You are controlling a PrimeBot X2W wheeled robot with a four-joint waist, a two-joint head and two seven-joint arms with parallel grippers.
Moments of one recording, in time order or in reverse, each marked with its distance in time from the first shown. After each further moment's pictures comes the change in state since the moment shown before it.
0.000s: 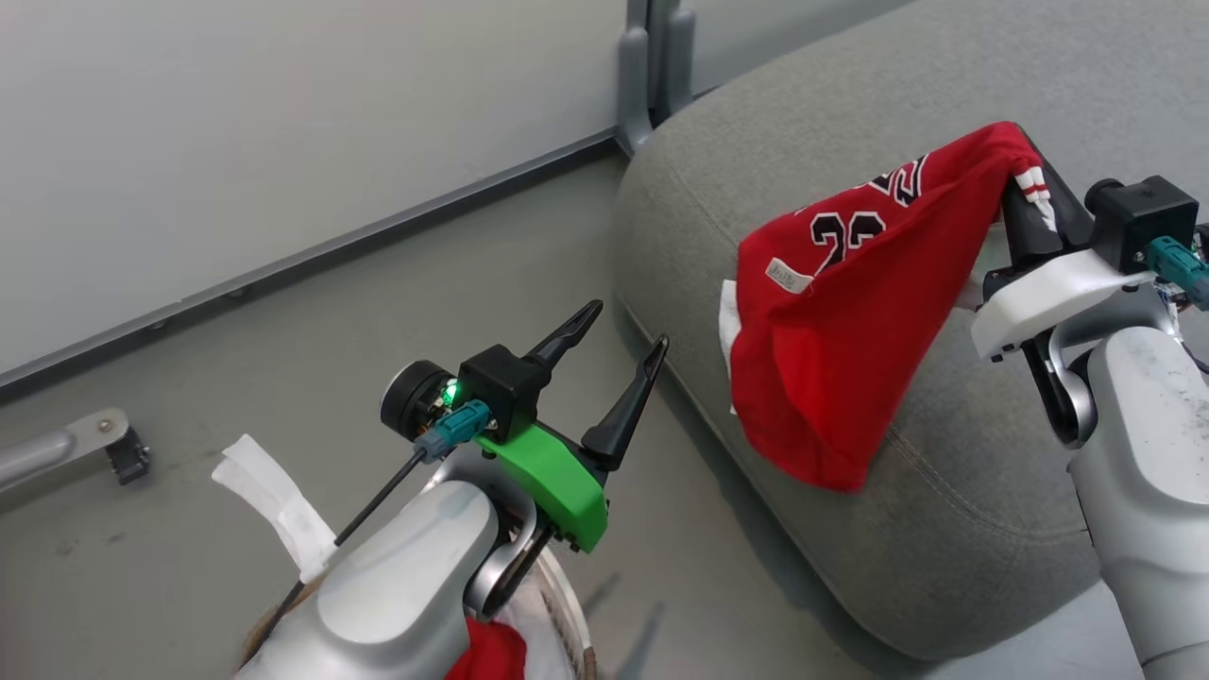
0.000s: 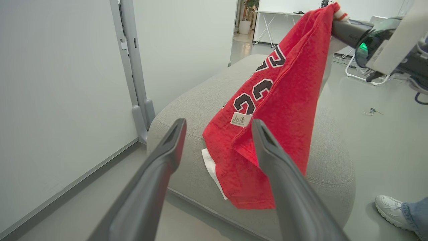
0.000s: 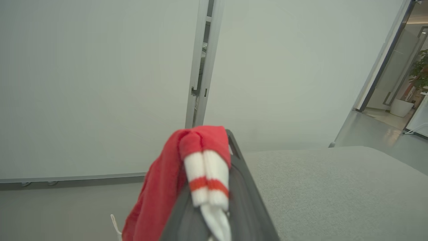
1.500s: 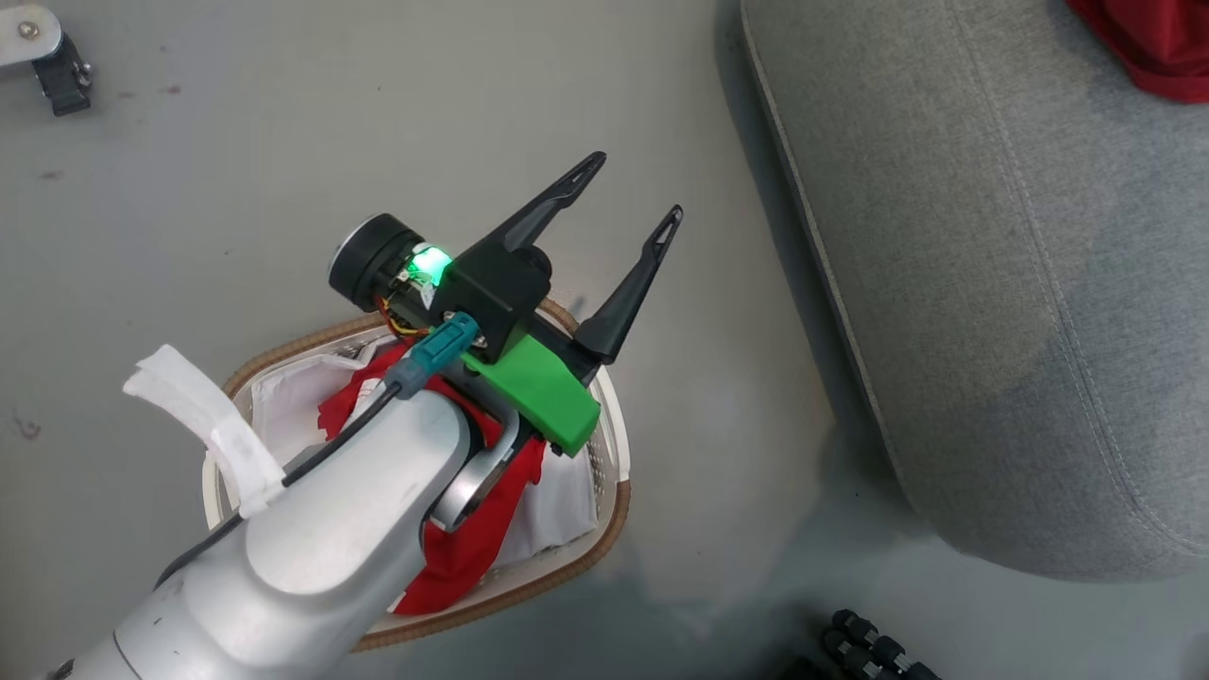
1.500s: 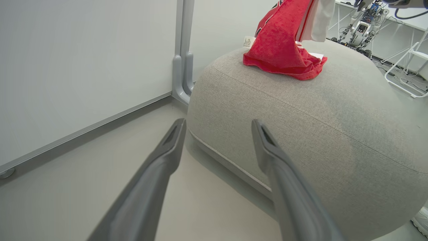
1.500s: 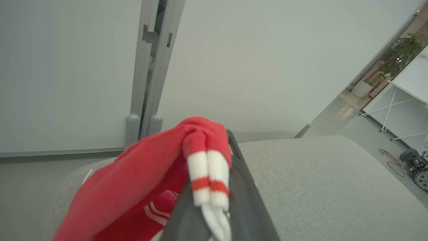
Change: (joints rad) left arm -0.166 0.119 -0.011 -0.279 0.101 0.094 0.114; right arm -0.662 -0.254 -0.186 0.514 -0.099 0.000 0.012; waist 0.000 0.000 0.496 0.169
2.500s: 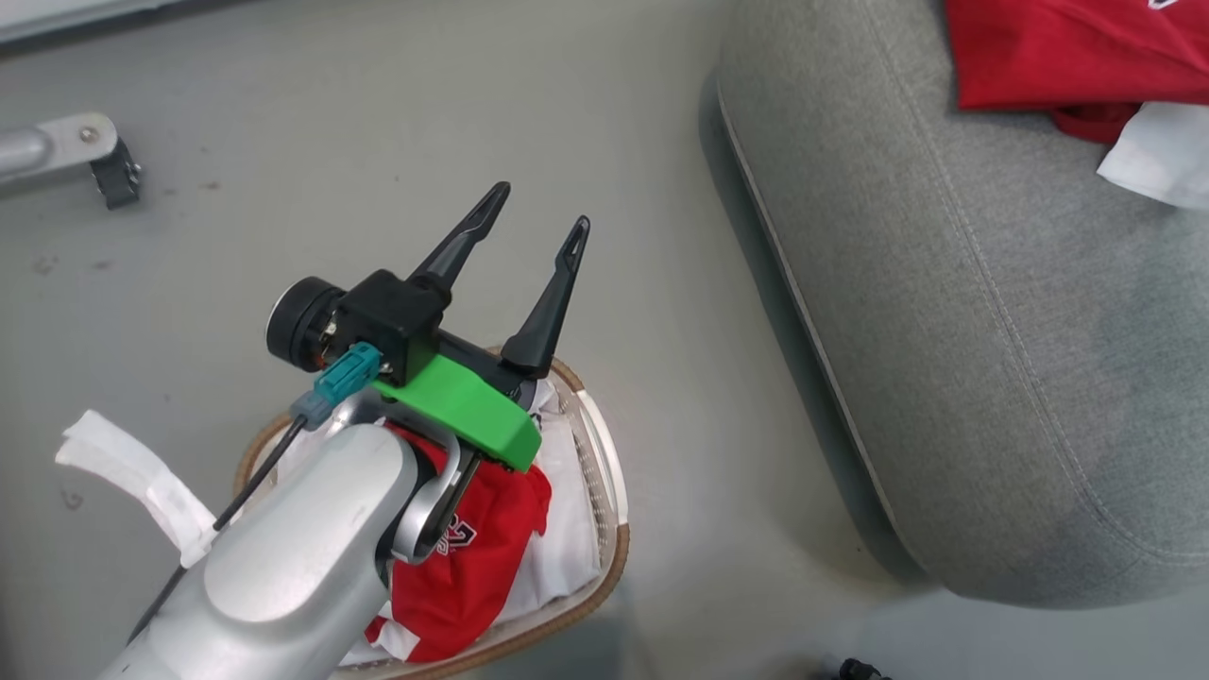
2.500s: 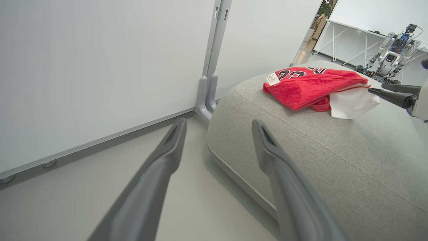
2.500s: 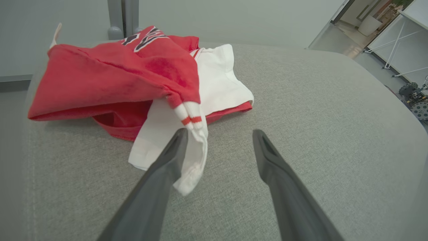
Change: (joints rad) left arm 0.115 0.039 0.084 0.012 -0.103 0.040 -0.084; right arm 0.469 0.047 -0.087 -0.017 0.043 0.000 -0.024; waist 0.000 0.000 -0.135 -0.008
